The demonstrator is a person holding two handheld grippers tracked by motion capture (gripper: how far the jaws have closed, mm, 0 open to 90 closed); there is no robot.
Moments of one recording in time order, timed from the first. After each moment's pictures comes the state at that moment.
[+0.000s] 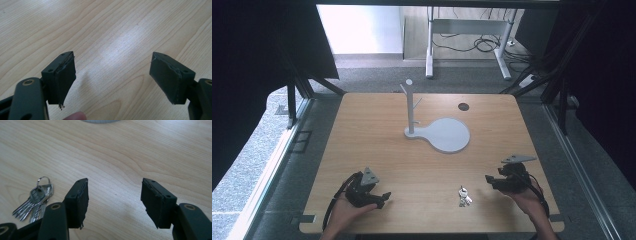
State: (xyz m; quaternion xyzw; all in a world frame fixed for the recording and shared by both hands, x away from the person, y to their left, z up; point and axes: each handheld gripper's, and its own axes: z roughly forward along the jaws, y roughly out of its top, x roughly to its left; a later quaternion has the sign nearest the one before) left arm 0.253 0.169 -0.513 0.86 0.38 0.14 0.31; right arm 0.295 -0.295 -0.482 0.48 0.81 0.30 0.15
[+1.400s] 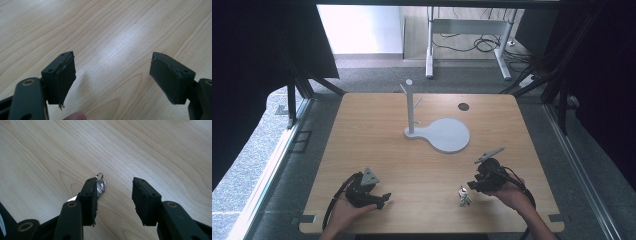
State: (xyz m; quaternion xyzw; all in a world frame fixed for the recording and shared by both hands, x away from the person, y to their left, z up) left arm 0.253 0.169 -0.513 0.86 0.38 0.13 0.31; right arm 0.303 -0.230 -0.465 0.39 0.89 0.23 0.05
